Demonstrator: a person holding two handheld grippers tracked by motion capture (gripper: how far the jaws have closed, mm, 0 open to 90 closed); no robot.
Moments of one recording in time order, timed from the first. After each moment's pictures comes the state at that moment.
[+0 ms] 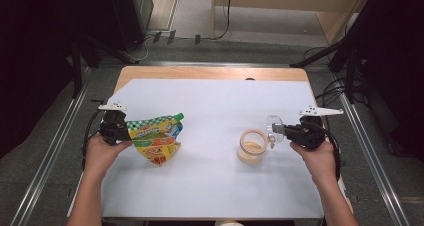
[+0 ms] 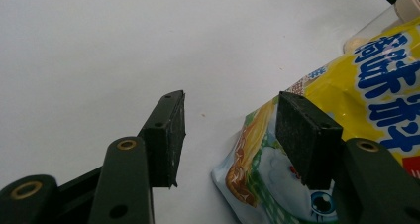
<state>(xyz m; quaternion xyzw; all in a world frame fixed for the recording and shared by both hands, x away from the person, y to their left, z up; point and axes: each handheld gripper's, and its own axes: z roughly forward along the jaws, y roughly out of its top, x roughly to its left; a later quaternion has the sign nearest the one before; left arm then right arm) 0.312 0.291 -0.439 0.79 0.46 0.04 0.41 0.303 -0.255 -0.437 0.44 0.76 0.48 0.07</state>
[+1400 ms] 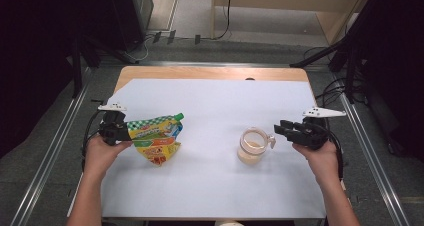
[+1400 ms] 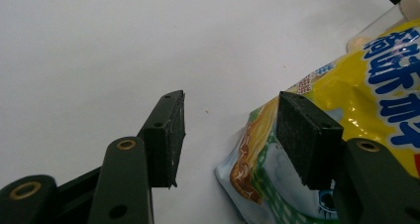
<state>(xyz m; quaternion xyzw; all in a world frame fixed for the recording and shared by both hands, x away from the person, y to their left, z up) 0.313 0.294 -0.442 0.79 0.46 0.03 0.40 0.308 -0.268 -0.449 0.44 0.76 0.47 0.10</state>
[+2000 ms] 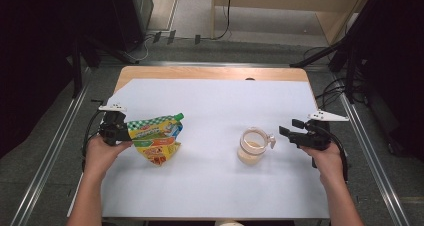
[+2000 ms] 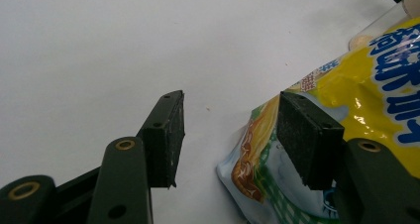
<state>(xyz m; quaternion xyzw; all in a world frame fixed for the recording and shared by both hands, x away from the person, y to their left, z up) 0.313 0.293 -0.445 0.79 0.46 0.03 0.40 0.319 -0.291 -0.483 0.47 0.74 0.47 0.13</state>
